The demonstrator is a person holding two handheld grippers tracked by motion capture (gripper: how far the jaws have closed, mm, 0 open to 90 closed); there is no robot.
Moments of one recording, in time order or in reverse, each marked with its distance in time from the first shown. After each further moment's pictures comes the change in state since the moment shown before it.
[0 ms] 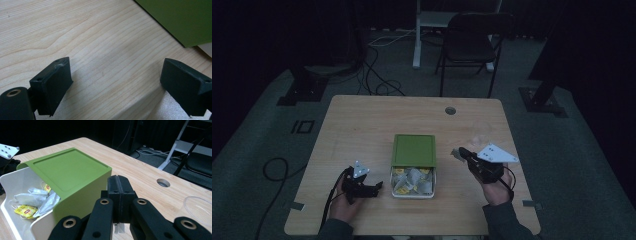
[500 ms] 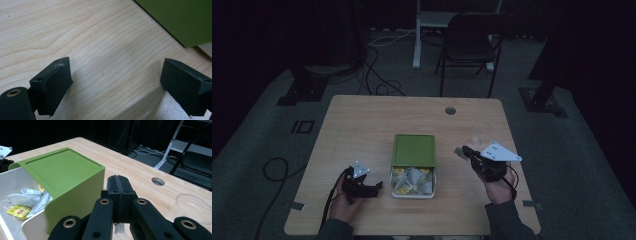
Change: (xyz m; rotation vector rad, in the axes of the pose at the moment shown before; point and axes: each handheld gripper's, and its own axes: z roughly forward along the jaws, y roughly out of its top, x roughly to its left) left arm 0.000 0.000 0.000 0.000 0.000 0.000; right arm -0.010 -0.002 -0.003 0.000 -0.029 0.008
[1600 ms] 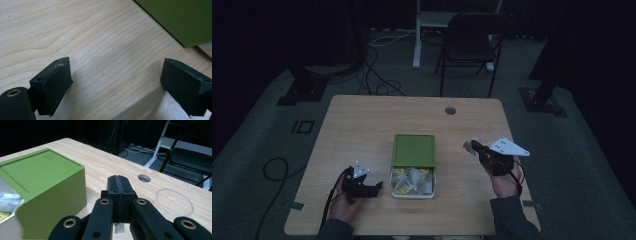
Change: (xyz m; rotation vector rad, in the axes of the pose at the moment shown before) left arm 0.000 0.000 0.000 0.000 0.000 0.000; right arm -0.025 -0.003 0.000 0.000 -0.058 0.035
